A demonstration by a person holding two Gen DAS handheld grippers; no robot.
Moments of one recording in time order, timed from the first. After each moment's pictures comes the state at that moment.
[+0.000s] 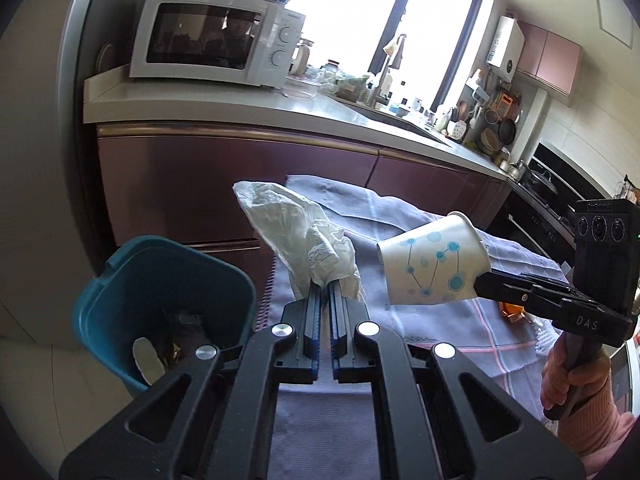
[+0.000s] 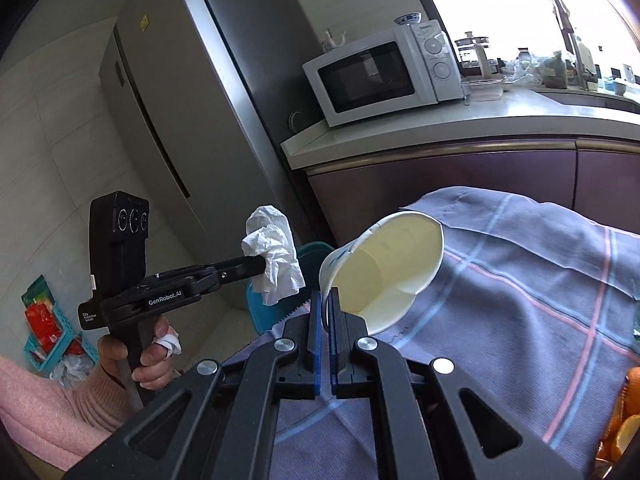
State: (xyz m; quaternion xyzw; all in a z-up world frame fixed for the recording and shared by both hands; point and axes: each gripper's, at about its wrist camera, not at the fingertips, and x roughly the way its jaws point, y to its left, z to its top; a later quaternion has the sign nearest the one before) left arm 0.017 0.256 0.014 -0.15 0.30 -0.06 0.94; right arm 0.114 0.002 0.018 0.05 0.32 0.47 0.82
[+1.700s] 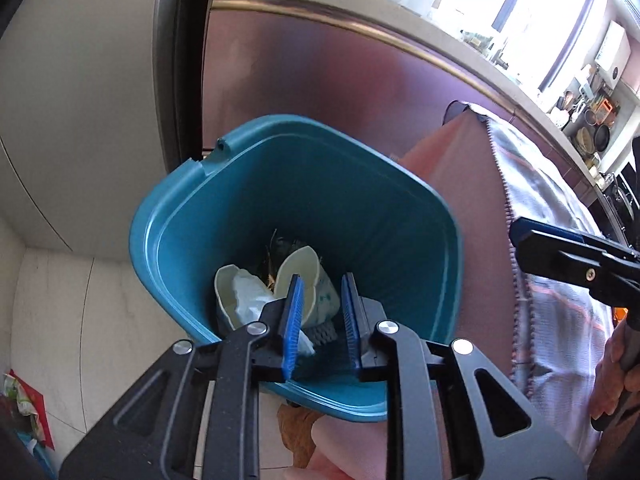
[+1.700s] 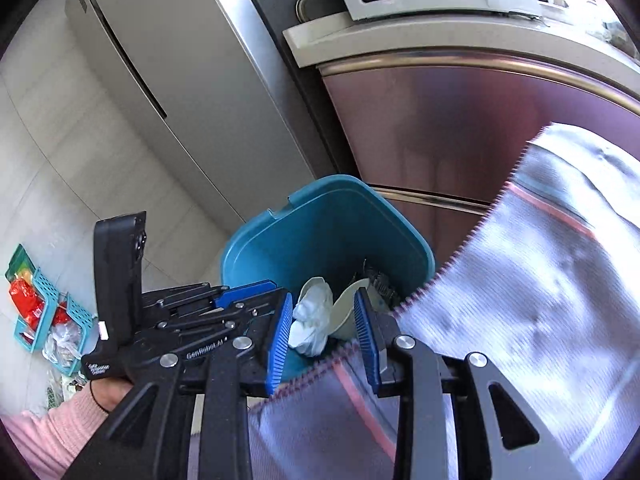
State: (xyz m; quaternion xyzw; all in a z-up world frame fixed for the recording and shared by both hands) left arm 0.069 0.357 -0.121 -0.20 0.42 0.07 0.88; right arm 0.166 0.161 -0.041 -0.03 0.44 0.48 0.76
